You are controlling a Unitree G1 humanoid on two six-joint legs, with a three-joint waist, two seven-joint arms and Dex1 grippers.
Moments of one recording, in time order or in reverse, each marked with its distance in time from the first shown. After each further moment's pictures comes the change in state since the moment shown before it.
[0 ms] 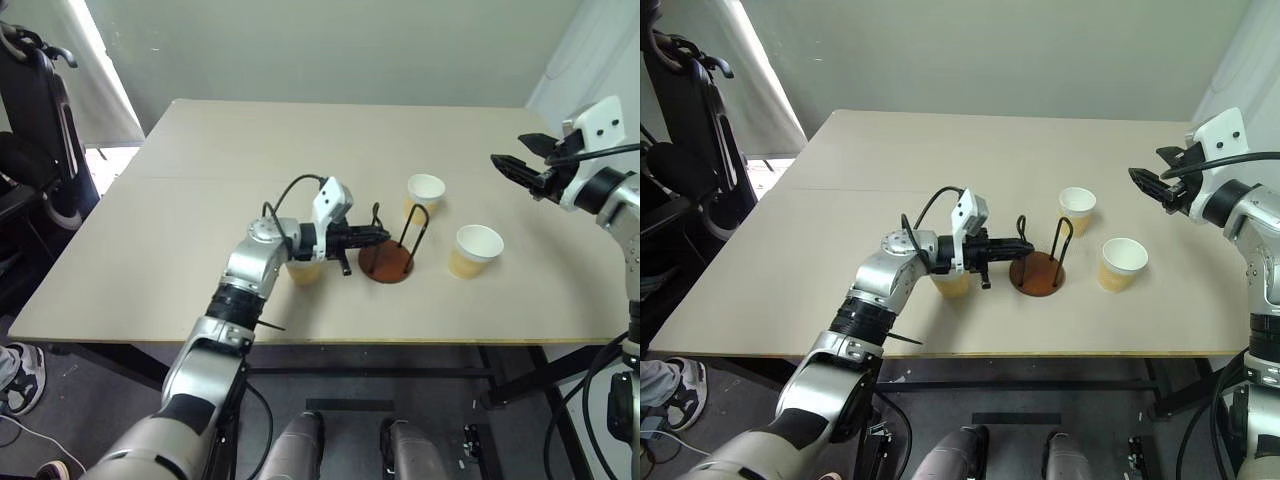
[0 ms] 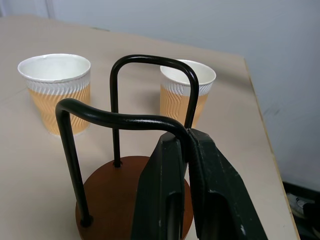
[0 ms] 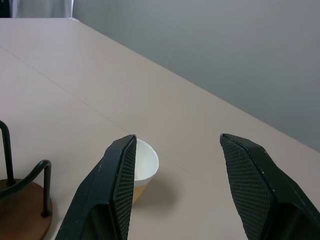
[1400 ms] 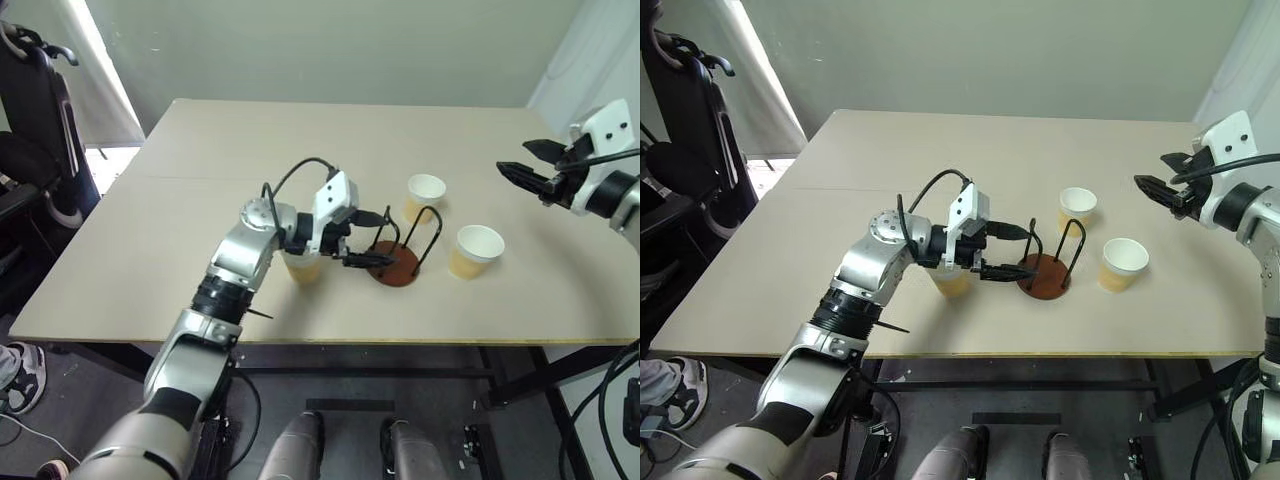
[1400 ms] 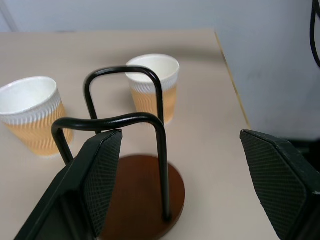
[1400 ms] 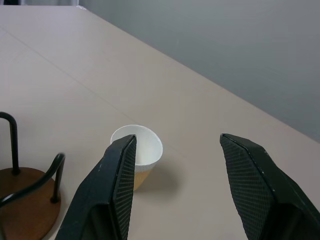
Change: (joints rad) left arm -0.041 0.119 -0.081 -0.141 0.032 -0.004 -0.137; right arm 0.033 -0.067 0.000 -0.013 0.037 0.025 0.049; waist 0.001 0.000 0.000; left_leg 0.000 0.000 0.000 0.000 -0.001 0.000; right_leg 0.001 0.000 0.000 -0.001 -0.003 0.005
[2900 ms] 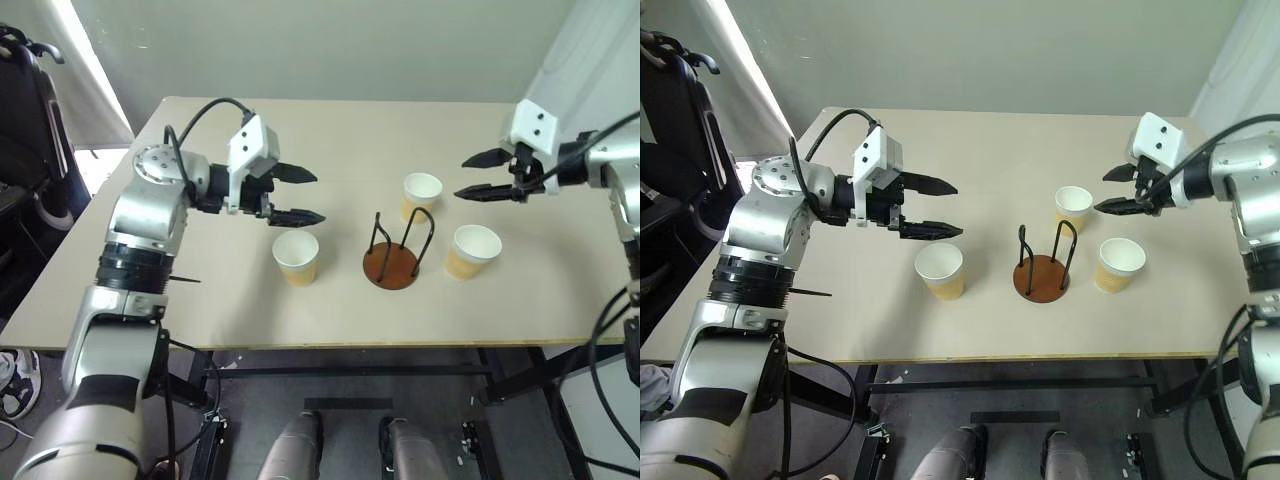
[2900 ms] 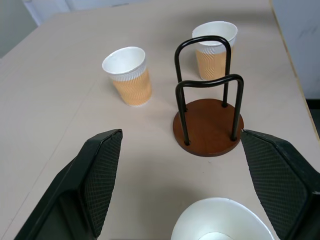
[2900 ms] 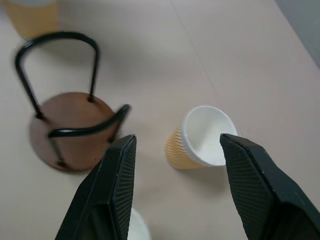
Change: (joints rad) left arm -0.099 0.297 0.109 0.030 -0.024 0.026 -0.100; right arm -0.498 0.011 0.448 0.561 -0.289 -0.376 0.544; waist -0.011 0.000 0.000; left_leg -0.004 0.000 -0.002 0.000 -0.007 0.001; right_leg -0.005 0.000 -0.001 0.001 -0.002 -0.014
